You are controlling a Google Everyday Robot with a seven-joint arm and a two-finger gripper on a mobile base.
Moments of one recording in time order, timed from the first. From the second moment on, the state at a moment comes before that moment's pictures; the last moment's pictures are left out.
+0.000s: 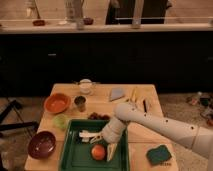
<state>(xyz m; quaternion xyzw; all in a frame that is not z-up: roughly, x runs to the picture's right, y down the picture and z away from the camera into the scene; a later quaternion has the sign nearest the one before) -0.026 0.308 0.733 -0.38 -0.44 -0.24 0.77</state>
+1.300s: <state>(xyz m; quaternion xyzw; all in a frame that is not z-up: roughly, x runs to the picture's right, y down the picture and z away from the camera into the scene) -0.020 0.298 0.727 -0.37 -0.44 -0.25 0.78</state>
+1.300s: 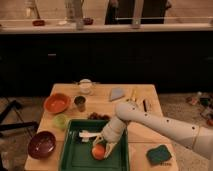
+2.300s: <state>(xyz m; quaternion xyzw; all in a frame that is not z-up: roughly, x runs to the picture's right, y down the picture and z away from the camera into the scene) -0.006 0.210 0.693 -0.31 -0.40 -0.26 0.82</state>
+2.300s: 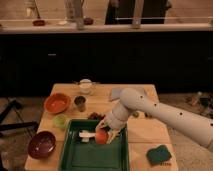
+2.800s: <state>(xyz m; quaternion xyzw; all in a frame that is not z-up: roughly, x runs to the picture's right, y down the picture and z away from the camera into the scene) -0.008 0.176 0.696 -0.29 -0.38 -0.28 0.83</state>
